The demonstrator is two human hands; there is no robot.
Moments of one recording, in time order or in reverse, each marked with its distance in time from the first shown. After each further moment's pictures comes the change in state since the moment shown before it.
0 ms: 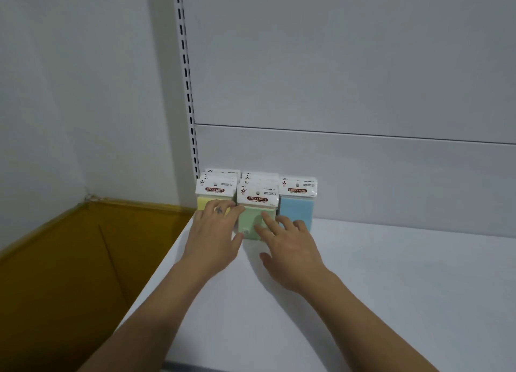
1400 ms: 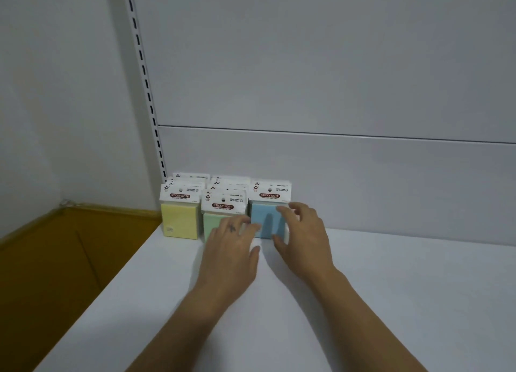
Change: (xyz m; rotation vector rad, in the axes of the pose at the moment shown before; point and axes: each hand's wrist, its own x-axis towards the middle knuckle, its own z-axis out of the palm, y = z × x) left_hand 0.009 0.093 0.036 -0.122 0.167 0.056; right_hand 0.005 0.099 0.030 0.281 0.350 0.238
